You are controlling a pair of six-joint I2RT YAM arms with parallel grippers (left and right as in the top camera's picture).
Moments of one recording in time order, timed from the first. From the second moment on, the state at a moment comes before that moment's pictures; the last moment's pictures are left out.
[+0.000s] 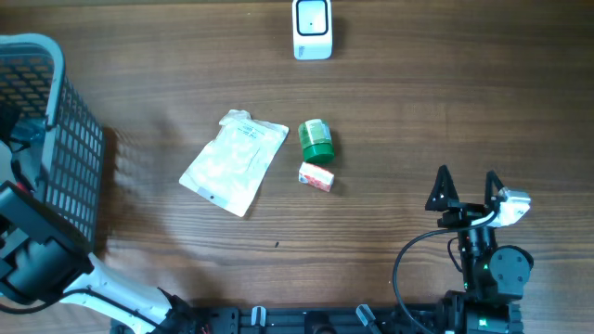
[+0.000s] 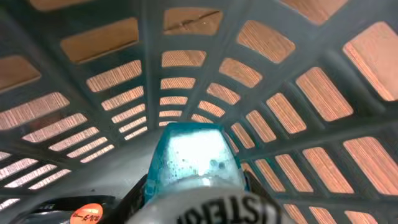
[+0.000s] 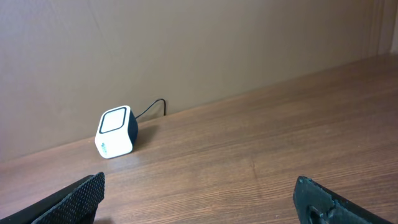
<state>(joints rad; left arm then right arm) 0.74 1.97 1.51 -0.31 -0.02 -0.33 -0.14 0.02 0.01 0.00 -0.13 0.29</state>
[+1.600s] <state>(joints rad) -0.33 1.85 1.50 -0.55 0.04 -0.35 -0.14 0.02 0.01 0.00 -0.13 0.29</state>
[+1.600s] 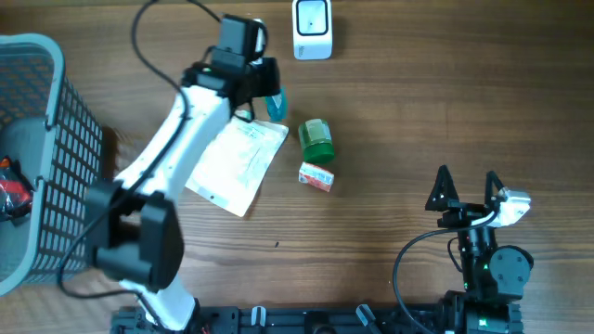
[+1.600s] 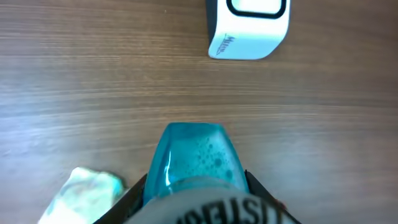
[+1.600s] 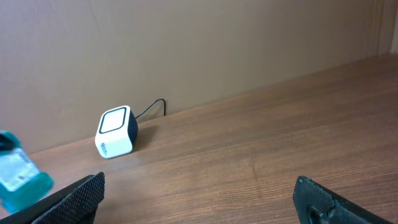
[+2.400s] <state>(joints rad) -0.42 1.96 1.51 -0.41 0.00 0.04 -0.14 0.02 0.01 0.00 -0.13 0.29</state>
